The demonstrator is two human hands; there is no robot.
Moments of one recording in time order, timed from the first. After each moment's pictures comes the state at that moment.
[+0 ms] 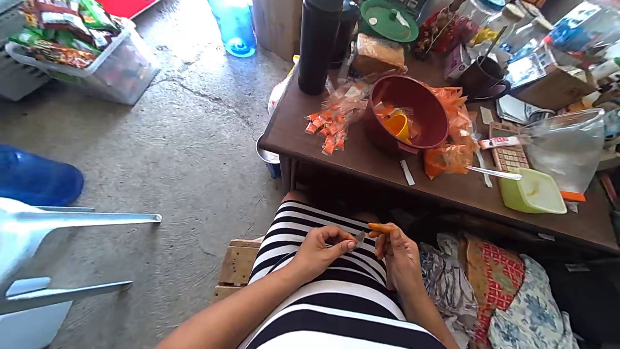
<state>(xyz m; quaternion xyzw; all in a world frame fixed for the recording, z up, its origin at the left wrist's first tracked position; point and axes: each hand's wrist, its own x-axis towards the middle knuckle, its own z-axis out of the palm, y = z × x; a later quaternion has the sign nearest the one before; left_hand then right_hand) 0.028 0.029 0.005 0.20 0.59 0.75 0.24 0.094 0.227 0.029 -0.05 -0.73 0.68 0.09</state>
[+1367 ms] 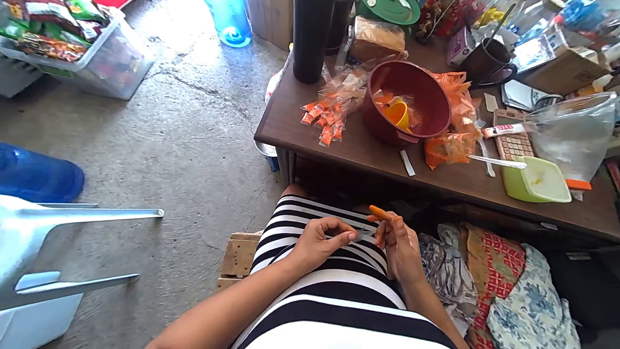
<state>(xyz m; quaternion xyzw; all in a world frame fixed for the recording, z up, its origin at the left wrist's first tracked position) 0.025 0.032 0.005 0.22 0.59 0.74 0.22 0.091 0.231 0.029 -0.07 -0.70 0.71 0.07</state>
